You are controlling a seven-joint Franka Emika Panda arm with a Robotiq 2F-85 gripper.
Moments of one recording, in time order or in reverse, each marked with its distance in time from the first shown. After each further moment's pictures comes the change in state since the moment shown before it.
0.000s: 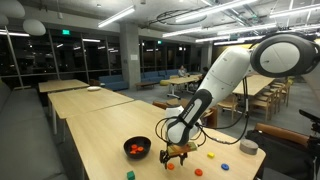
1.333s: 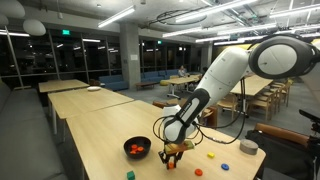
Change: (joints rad) arm -0.005 0.018 0.009 0.054 0.000 -0.041 -0.006
